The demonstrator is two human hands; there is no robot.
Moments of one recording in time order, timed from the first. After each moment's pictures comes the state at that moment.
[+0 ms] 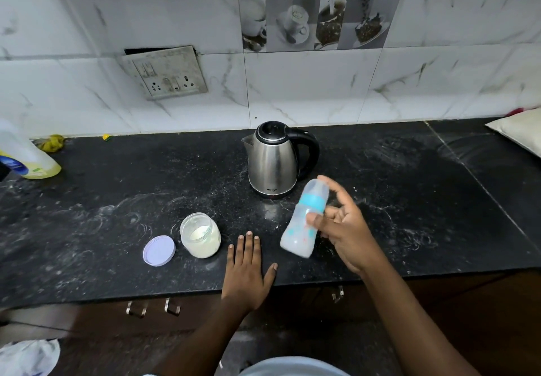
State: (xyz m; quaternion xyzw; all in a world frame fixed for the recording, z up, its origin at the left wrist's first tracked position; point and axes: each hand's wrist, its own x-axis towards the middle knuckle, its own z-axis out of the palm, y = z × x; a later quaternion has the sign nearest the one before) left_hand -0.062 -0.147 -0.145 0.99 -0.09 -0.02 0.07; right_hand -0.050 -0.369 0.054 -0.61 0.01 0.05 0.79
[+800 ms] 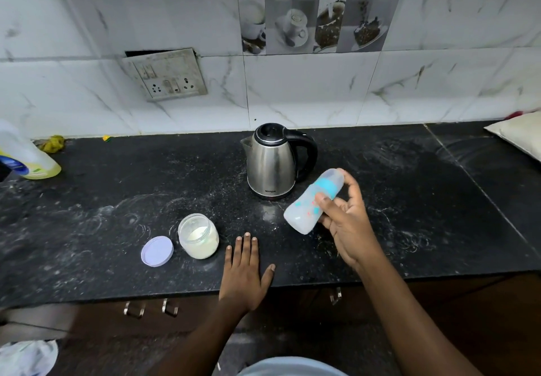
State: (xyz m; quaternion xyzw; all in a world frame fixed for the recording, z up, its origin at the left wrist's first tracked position) left_hand -0.063 -0.150 -0.142 0.99 -0.09 -0.01 0.06; right_hand -0.039 -0.378 0.056 -0.59 0.06 0.03 0.80
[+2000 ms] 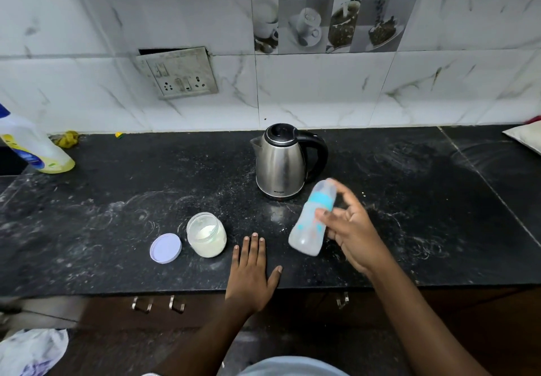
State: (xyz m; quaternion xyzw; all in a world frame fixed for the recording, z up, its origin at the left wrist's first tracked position) left_hand -0.063 -0.150 -0.137 0.99 -0.09 -0.04 0.07; right_hand -0.035 -0.376 0.047 -0.60 0.03 0.06 0.80
